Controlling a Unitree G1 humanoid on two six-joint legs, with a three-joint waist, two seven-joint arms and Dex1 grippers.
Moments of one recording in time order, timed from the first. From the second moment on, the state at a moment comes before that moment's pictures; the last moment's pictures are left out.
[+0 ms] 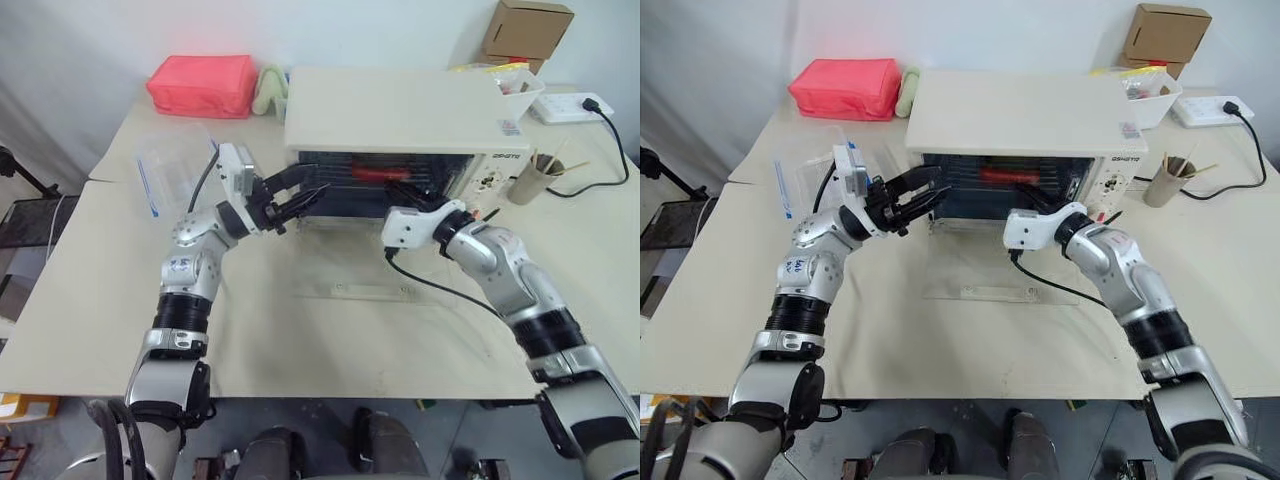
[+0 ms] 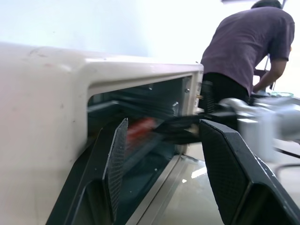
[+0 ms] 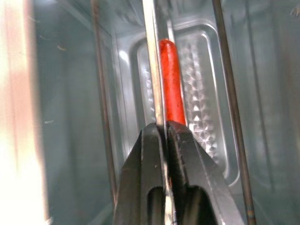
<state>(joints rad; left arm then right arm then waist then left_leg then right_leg) -0.84 0.28 0.11 0.50 -0.47 0.08 -0.99 -0.63 -0.62 0.24 0.16 -0.60 -0.28 0.30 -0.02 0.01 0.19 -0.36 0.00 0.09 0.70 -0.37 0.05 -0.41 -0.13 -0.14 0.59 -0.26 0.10</state>
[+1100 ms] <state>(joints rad) -0.72 0.53 0.30 0.24 -0.91 1.41 -0.81 0.01 -0.70 -0.01 -0.57 -0.50 -0.17 0.53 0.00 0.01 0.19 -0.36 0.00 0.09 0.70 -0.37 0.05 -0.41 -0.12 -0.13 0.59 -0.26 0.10</state>
